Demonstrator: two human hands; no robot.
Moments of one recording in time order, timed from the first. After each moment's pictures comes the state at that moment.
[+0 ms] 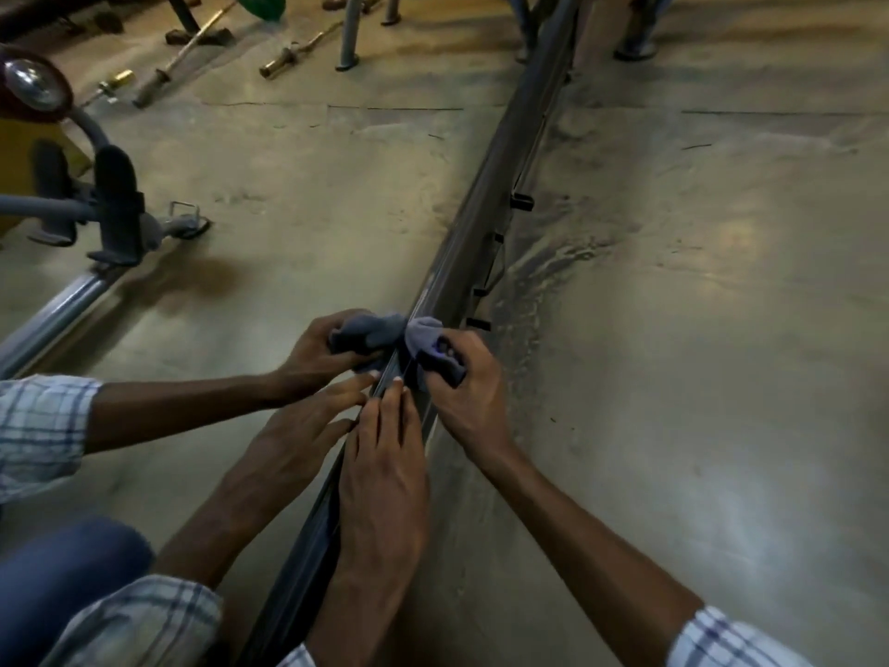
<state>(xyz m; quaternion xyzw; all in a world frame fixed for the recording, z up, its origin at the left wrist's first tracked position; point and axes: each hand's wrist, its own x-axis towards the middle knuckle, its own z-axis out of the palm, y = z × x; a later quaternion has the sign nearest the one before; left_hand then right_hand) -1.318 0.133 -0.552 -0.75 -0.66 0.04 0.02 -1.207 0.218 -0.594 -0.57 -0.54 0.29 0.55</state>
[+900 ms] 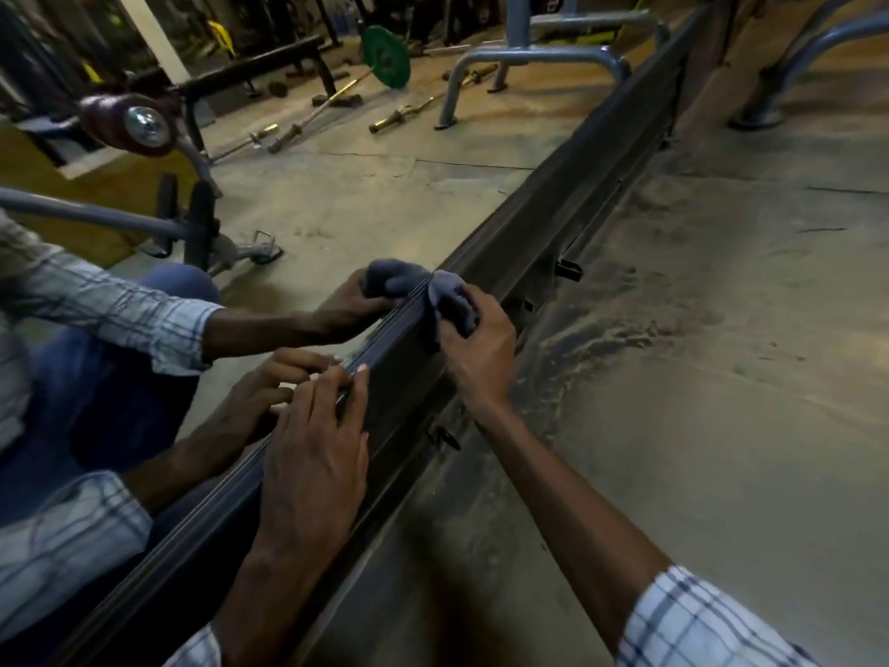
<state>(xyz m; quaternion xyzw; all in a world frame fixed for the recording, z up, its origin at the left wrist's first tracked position) -1.246 0.246 -0.579 -0.70 -0.68 -0.06 0.21 -1.101 0.396 -0.618 -0.49 -0.51 0.34 0.62</state>
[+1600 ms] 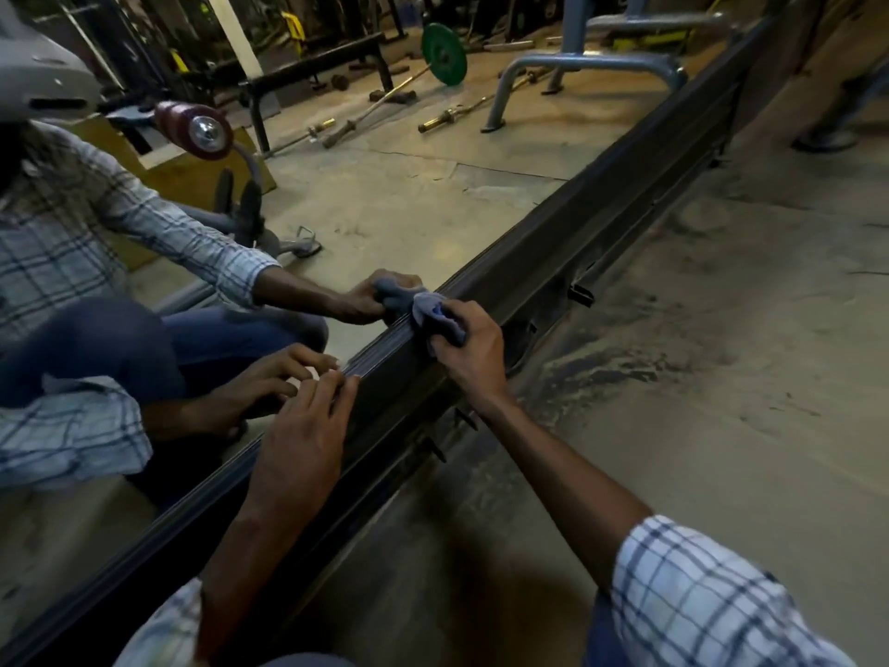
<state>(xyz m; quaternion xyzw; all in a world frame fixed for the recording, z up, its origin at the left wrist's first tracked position) -1.219 0.267 -0.553 -0.69 -0.69 0.01 0.19 -1.051 0.429 -0.595 -0.39 -0.65 0.36 0.54</state>
